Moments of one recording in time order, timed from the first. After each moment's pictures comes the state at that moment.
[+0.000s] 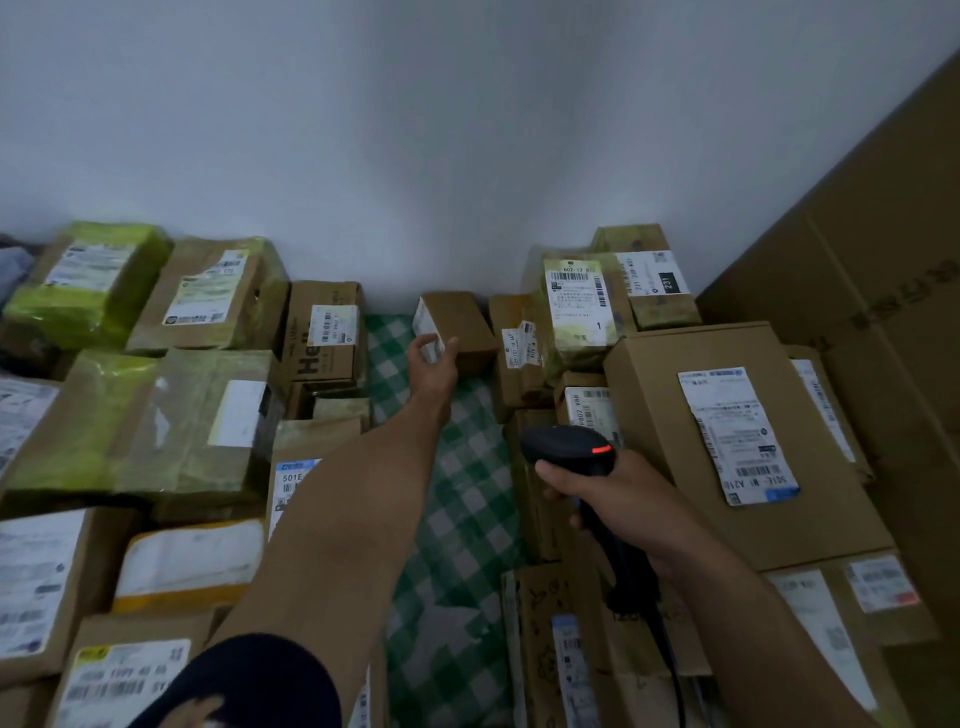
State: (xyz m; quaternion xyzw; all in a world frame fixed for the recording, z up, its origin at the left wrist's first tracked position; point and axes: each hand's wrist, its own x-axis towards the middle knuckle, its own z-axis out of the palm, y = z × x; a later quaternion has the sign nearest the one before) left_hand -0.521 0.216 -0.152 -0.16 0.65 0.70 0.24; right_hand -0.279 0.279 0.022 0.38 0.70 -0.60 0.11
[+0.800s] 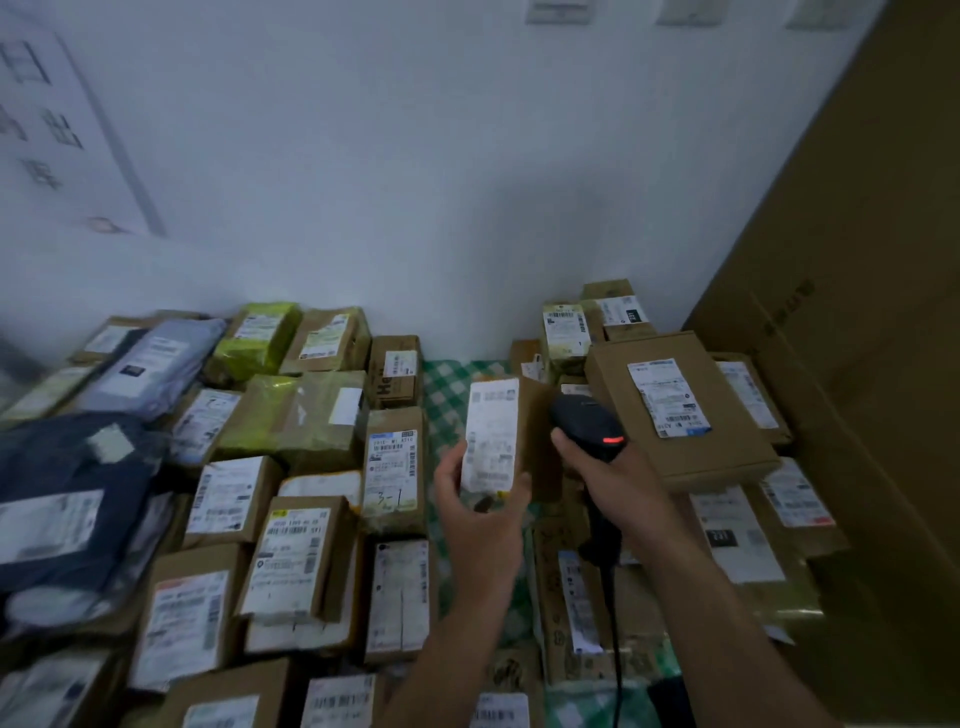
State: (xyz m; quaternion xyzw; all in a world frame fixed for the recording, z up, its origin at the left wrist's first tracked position) left_hand -0.217 0.072 0.038 -0.04 0.67 0.74 0.05; right_hand -0.181 0.203 0.099 0.34 0.68 -0.64 -0.10
